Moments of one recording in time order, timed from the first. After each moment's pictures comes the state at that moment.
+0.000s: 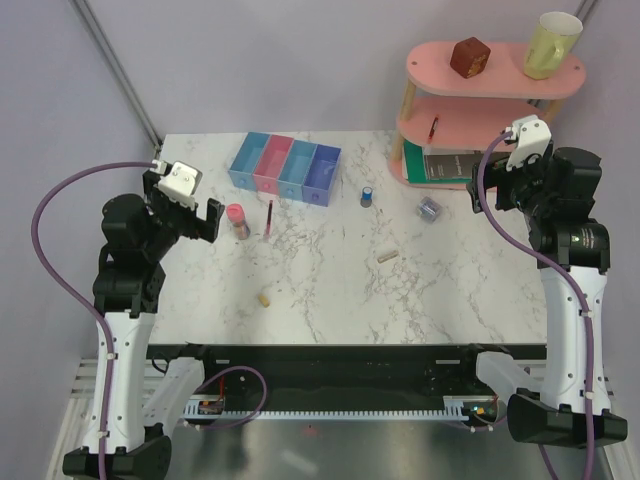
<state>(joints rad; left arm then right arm) 0.00 0.78 1.09 -0.53 0.30 0.32 -0.12 1.02 1.39 -0.73 -0.30 -0.27</state>
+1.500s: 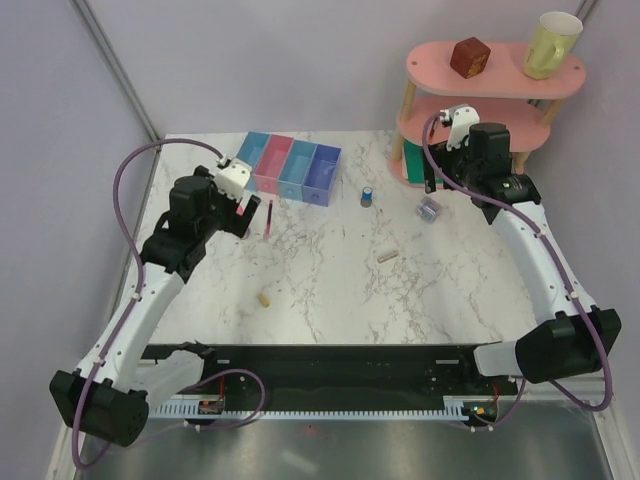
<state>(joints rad) -0.28 1.02 1.01 -0.44 -0.06 0.37 0.16 1.36 1.38 -0.54 -0.01 -0.14</state>
